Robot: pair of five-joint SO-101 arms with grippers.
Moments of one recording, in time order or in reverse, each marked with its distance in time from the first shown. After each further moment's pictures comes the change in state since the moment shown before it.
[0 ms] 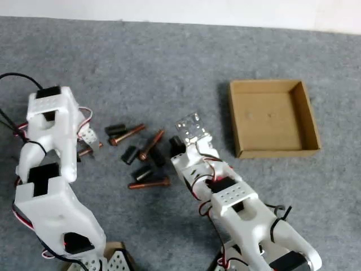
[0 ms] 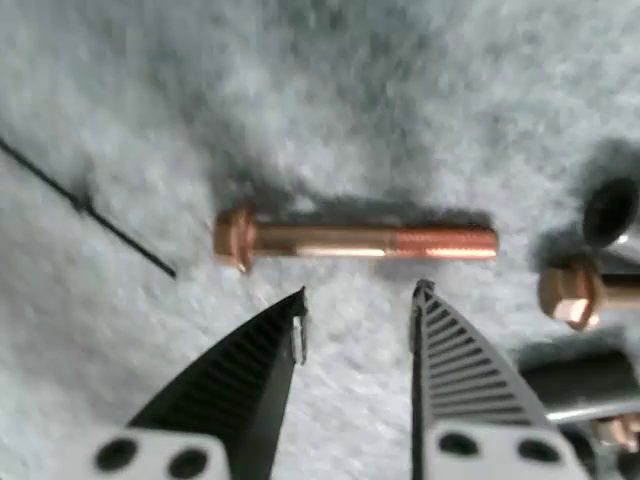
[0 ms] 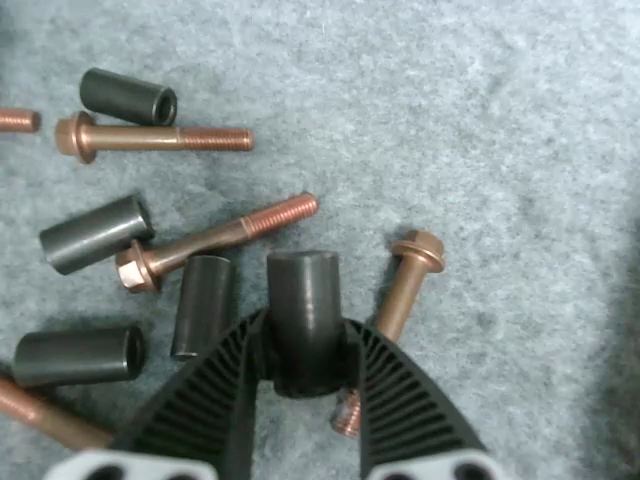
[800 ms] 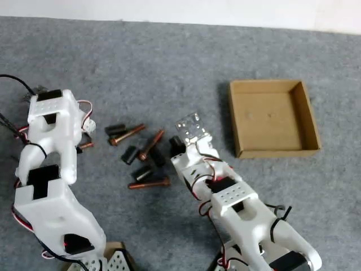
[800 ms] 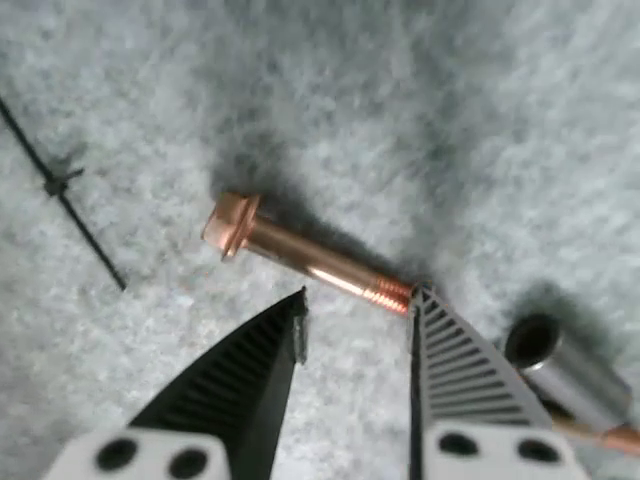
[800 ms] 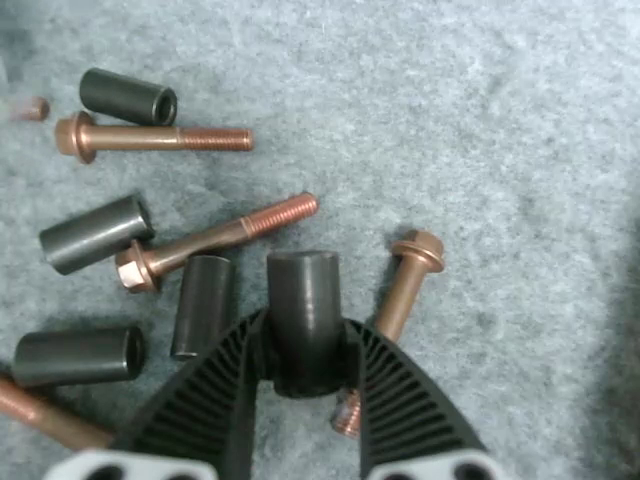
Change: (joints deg) left arm 0.4 -0.3 3.3 -11.7 19.3; right arm 0.0 0.0 0.0 0.0 0.0
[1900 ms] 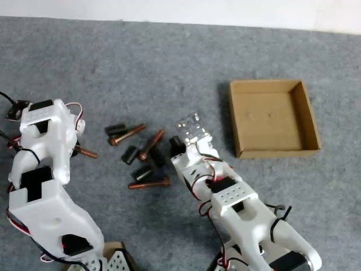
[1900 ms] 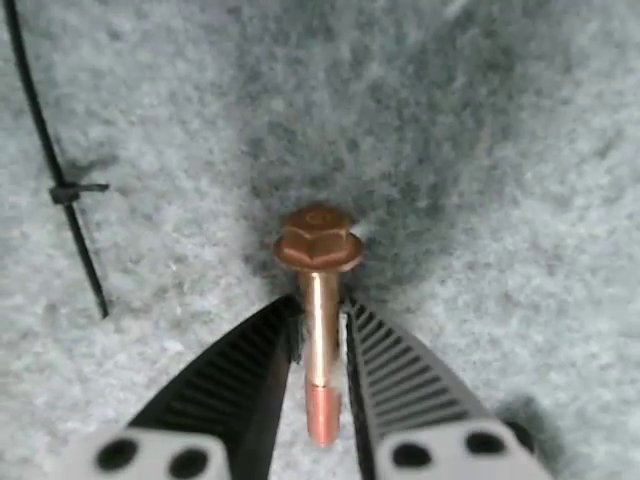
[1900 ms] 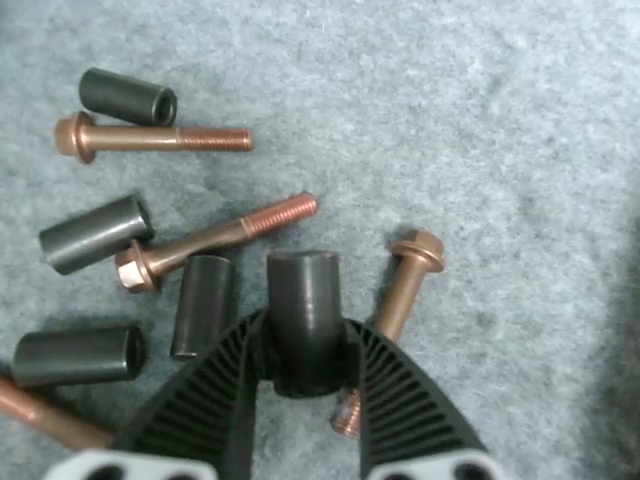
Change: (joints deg) left arm -7.4 0.0 5.6 -9.8 13.3; right arm 0.0 0.0 0.0 0.0 0.0
